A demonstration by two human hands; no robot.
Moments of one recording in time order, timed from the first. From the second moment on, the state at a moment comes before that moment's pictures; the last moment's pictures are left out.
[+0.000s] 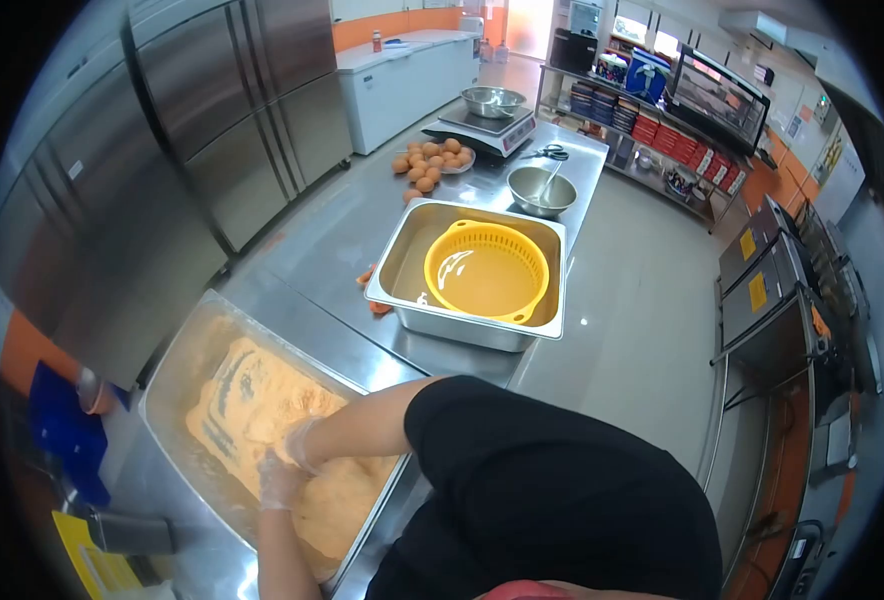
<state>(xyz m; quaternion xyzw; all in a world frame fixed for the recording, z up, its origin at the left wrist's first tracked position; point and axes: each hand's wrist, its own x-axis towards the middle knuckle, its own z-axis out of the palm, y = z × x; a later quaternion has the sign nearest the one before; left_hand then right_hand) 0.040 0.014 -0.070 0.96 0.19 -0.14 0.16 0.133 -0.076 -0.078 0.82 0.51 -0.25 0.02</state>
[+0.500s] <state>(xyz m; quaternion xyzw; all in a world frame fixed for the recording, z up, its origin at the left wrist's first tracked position) -0.017 0.014 -0.012 0.93 0.31 -0.03 0.22 0.164 -0.031 -0.103 0.68 0.71 -0.14 -0.09</state>
